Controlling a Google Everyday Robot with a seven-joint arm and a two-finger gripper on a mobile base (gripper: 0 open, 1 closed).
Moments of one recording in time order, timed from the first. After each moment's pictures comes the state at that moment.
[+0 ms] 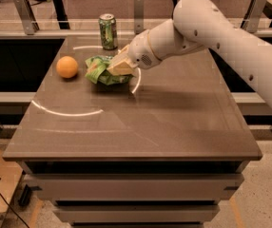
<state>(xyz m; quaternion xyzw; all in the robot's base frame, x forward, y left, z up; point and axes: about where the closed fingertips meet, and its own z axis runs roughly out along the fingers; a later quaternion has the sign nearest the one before) 0.650 0.057 0.891 -0.60 0.65 0.23 0.41</state>
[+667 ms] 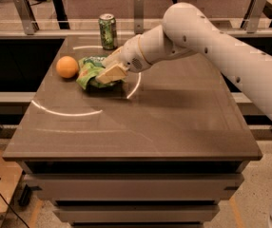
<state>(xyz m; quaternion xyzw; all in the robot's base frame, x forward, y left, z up) 0.655 0.083 0.878 -0.59 0.65 0.25 0.41</state>
